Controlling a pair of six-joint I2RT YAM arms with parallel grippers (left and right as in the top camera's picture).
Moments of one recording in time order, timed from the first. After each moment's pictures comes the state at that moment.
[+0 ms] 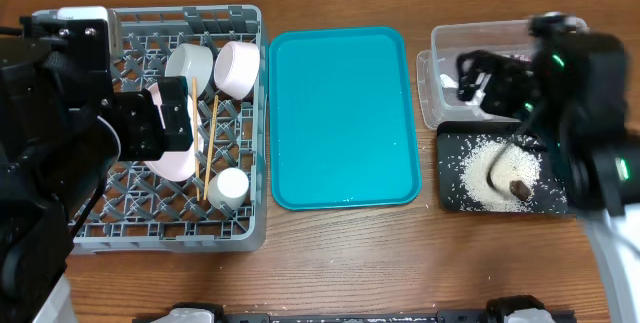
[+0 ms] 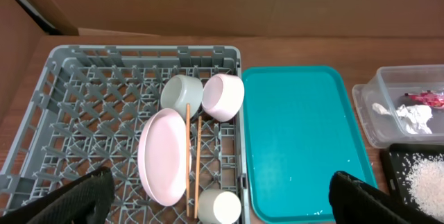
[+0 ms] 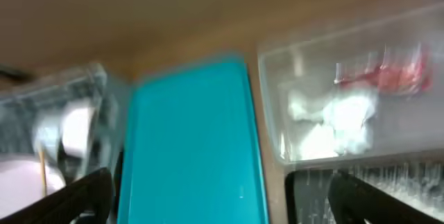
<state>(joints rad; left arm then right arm) -0.10 1.42 2.44 -1.67 -0.04 -0.10 0.12 1.16 1.37 -0.78 -0.11 0.38</state>
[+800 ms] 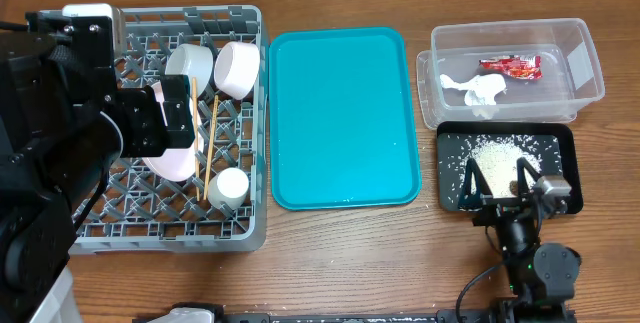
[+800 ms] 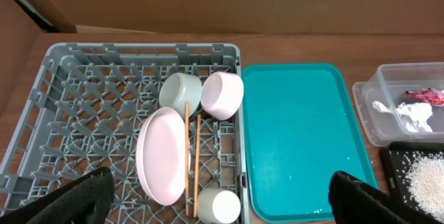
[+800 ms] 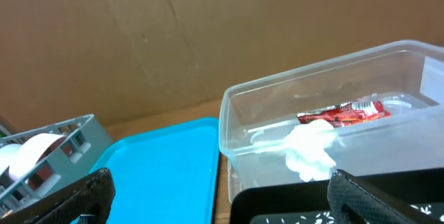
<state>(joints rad) -0.10 1.43 2.44 -1.68 -0.03 -0.10 0.01 0.11 0.05 0.04 -0.10 0.32</state>
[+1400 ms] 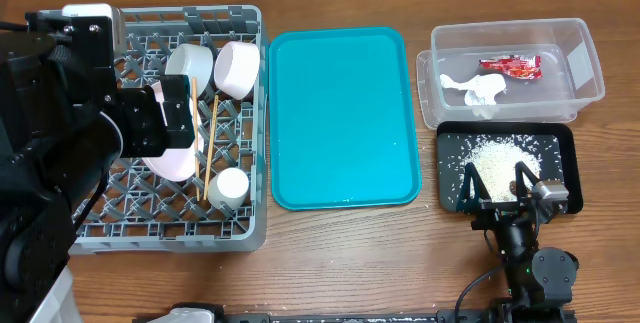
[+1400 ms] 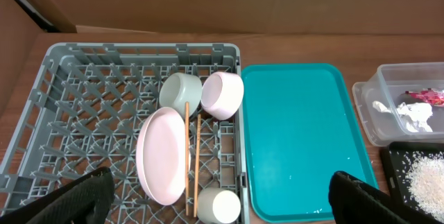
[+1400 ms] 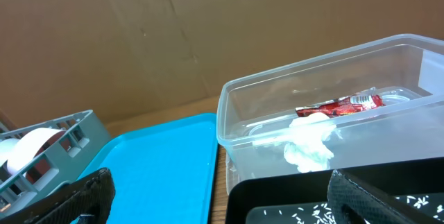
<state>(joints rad) -0.10 1.43 2.44 -1.68 -0.03 -0.10 0.01 0.01 0.02 -0.02 -0.10 0.31</state>
